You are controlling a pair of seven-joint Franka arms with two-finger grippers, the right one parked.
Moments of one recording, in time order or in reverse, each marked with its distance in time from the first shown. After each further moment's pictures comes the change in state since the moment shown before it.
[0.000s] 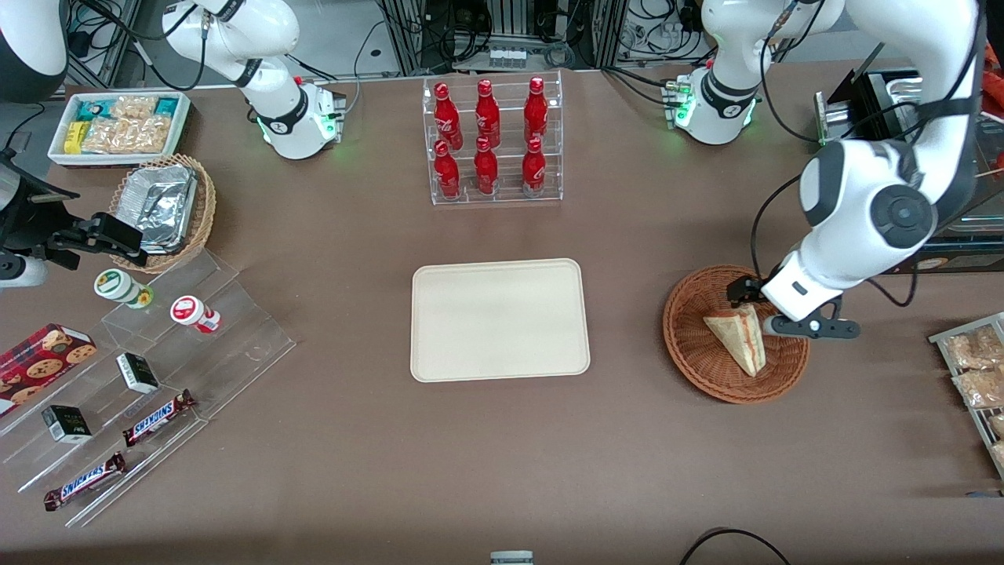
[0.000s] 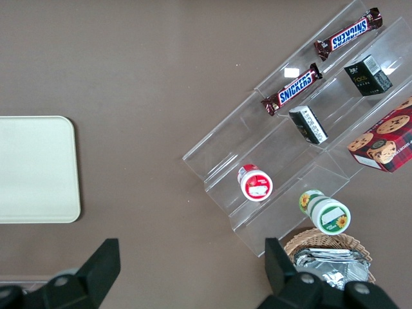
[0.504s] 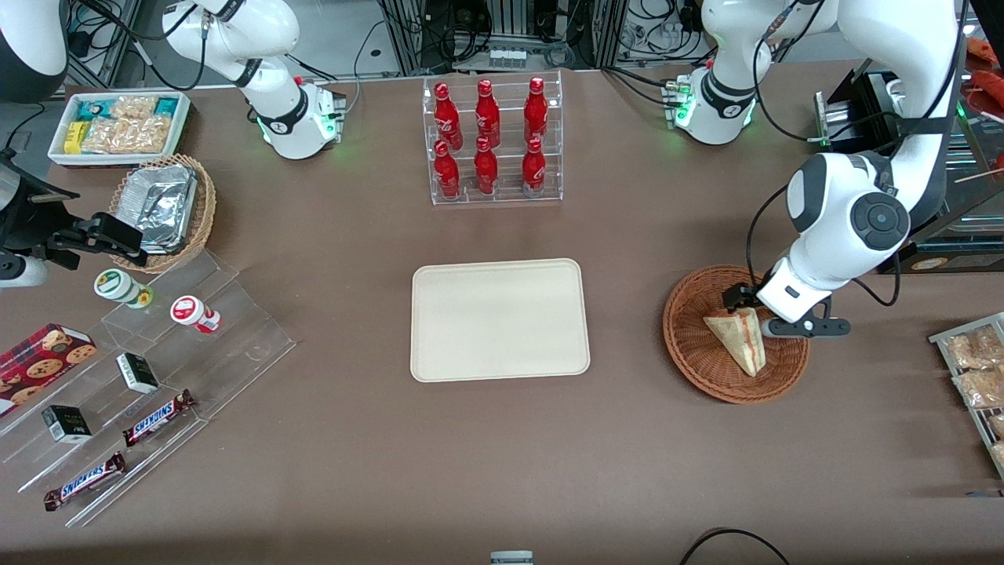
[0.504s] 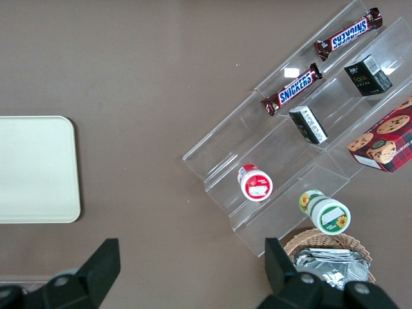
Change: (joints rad) arm 0.003 0.006 0.025 -0.097 -0.001 0.140 -0.127
